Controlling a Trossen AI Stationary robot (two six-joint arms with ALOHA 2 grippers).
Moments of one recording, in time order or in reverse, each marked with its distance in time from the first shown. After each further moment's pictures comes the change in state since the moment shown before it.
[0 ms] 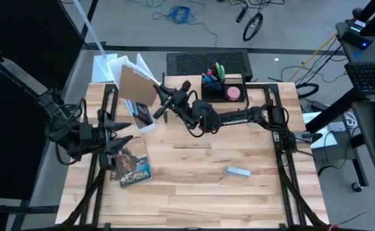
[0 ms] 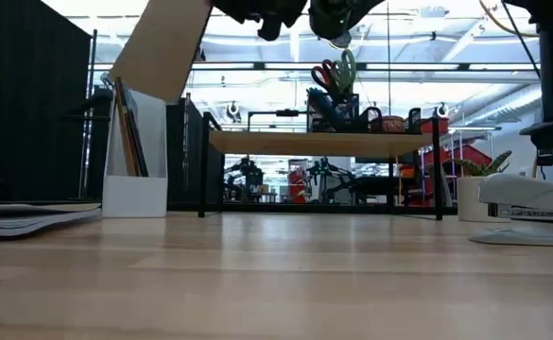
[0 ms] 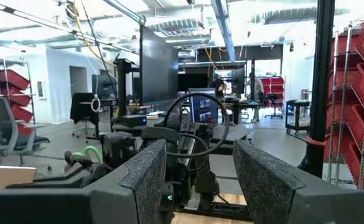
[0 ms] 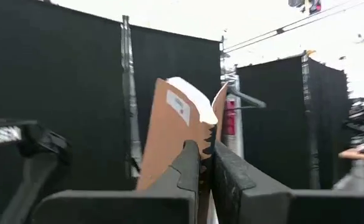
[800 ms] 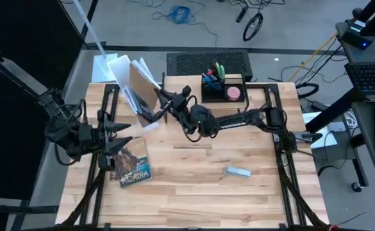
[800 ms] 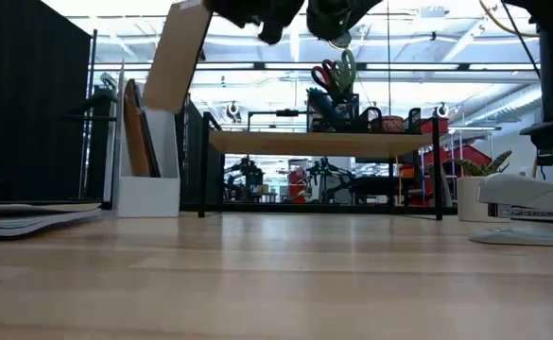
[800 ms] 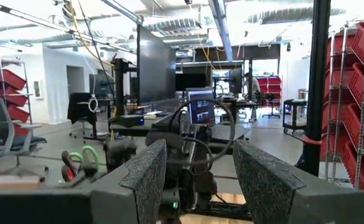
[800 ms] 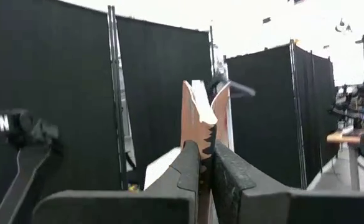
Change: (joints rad) left arm -0.011 0.000 0.000 -0.001 0.000 0.001; right arm 0.028 0.046 0.000 0.012 0.076 0.066
